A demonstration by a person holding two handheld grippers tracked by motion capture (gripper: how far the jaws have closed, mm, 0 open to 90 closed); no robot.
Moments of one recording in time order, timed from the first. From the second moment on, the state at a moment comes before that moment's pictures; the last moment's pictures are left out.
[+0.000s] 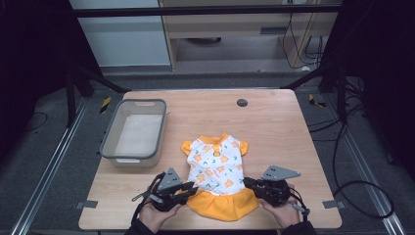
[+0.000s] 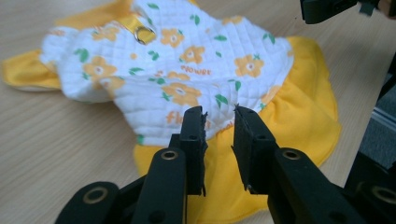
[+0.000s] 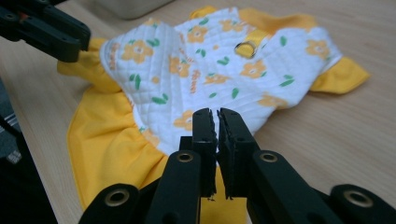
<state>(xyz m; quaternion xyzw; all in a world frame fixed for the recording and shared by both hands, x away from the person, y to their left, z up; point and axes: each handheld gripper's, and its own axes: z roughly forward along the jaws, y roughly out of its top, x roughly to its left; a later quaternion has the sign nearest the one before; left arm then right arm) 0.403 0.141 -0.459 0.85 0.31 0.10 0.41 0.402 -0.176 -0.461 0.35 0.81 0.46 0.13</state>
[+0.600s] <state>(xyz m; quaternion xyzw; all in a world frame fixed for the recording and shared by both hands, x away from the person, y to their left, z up) 0.440 0.154 -0.492 0.86 0.36 0.13 0.35 0.419 -0.157 -0.497 0.36 0.85 0.37 0.14</state>
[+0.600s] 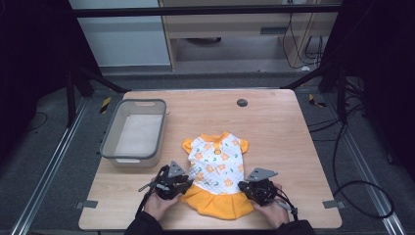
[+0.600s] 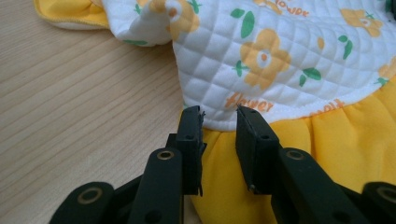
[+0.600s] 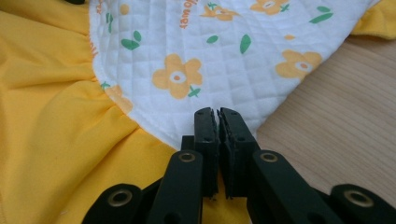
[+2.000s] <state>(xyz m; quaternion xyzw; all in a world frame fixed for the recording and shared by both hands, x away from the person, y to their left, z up) 0.560 0.146 -0.484 0.80 0.44 0.21 0.35 0.543 -0.177 -0.479 0.47 0.76 0.39 0.22</state>
